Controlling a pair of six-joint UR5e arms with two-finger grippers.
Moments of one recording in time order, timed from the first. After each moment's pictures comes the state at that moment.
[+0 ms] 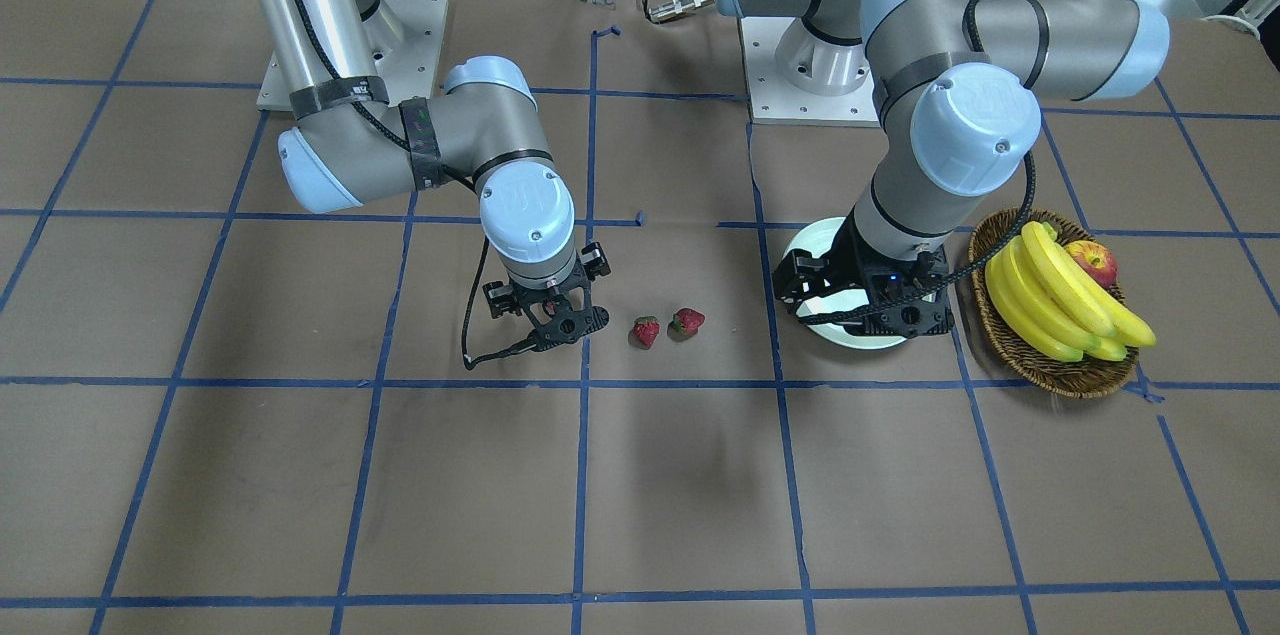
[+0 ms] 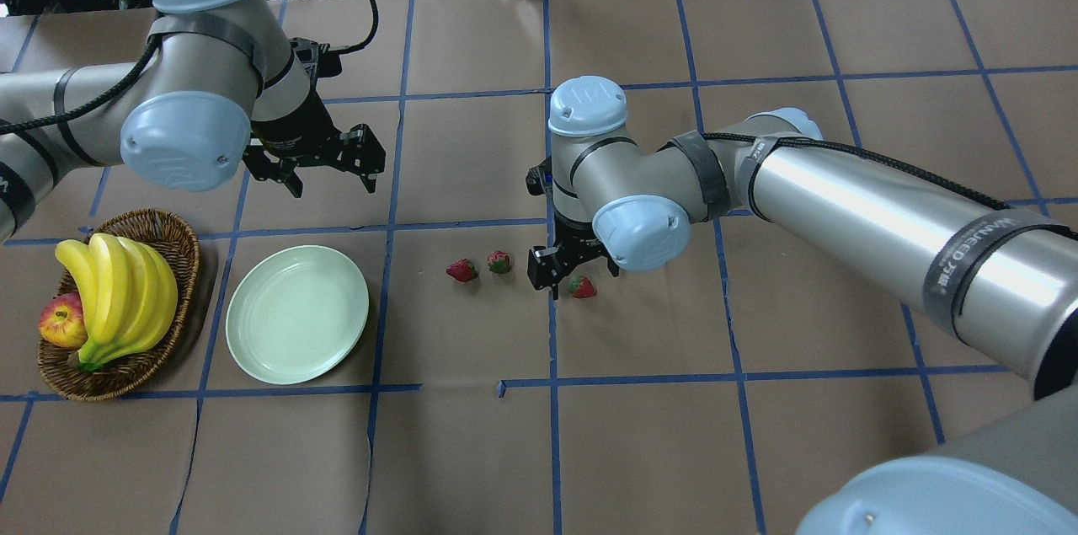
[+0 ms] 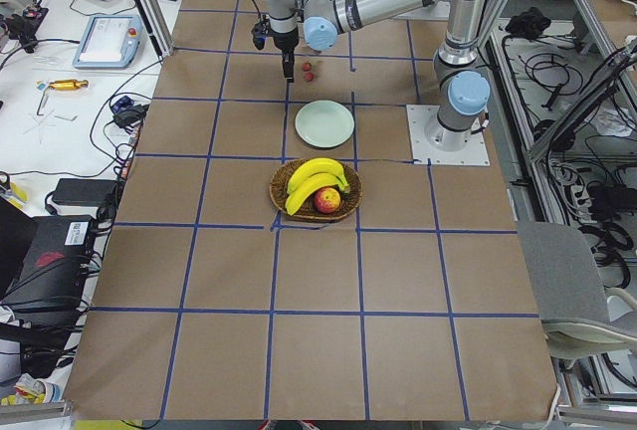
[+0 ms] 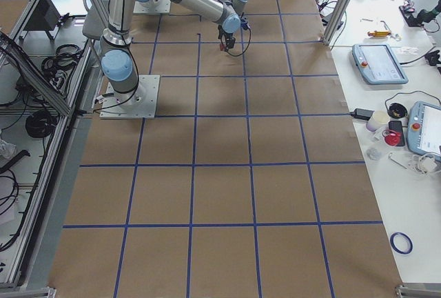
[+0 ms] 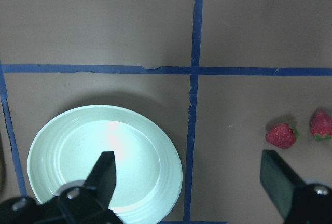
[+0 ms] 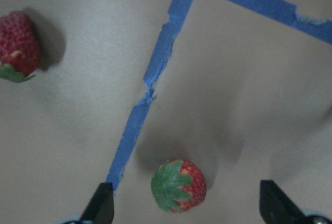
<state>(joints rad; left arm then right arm) -1.54 -1.76 -1.77 -1.25 1.57 0.00 1.92 -1.12 1.80 -2.03 -1.48 -0.05</state>
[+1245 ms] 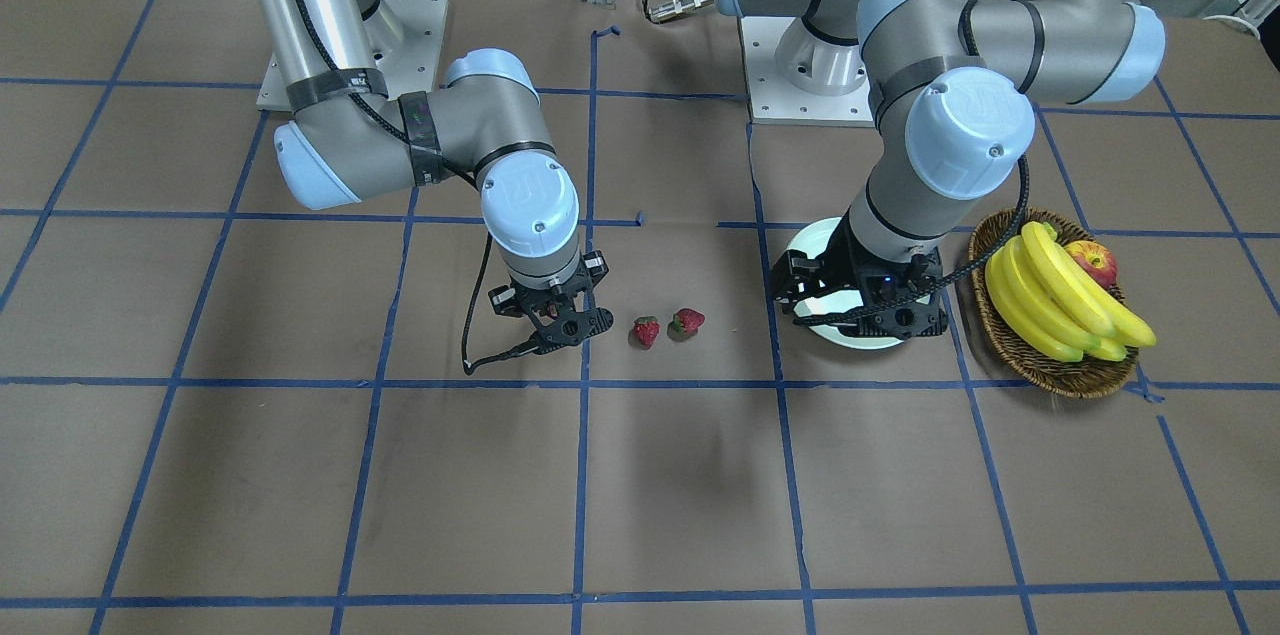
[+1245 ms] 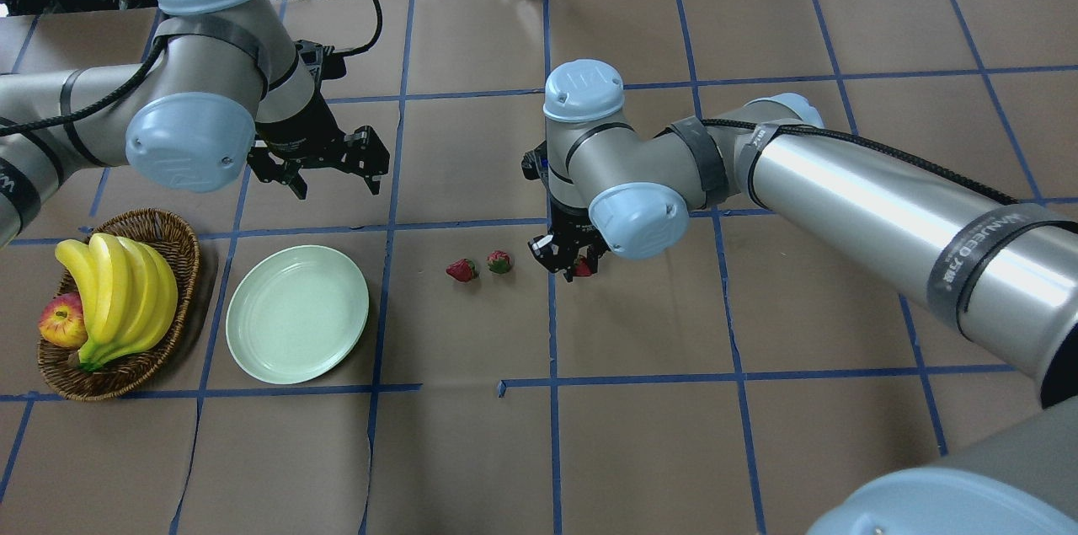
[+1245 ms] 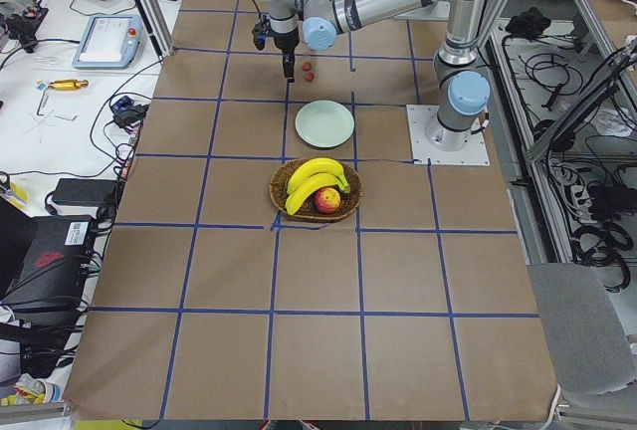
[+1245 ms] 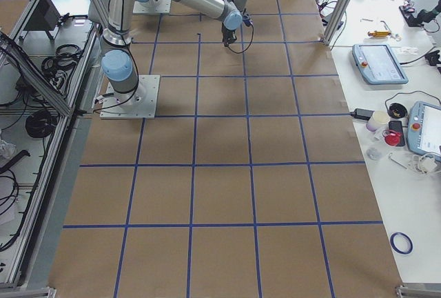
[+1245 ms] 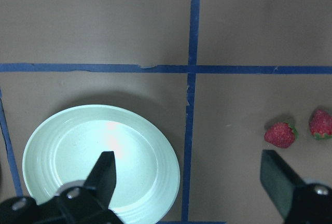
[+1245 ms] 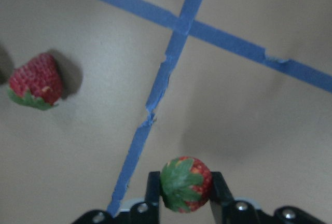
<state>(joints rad) -1.54 -1.77 -1.77 -1.25 1.56 0.00 1.92 -1.13 1.74 -2.01 -1.49 -0.03</state>
